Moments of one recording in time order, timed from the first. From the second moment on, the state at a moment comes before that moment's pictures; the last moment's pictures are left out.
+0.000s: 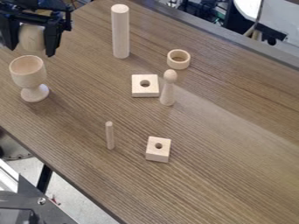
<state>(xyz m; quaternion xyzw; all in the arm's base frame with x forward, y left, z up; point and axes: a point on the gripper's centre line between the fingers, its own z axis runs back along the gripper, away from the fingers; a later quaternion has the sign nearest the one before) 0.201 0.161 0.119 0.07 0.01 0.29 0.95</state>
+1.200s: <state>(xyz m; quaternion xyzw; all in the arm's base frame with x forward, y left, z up) 0.204 0.190 0.090 0.06 0.05 0.31 0.95</state>
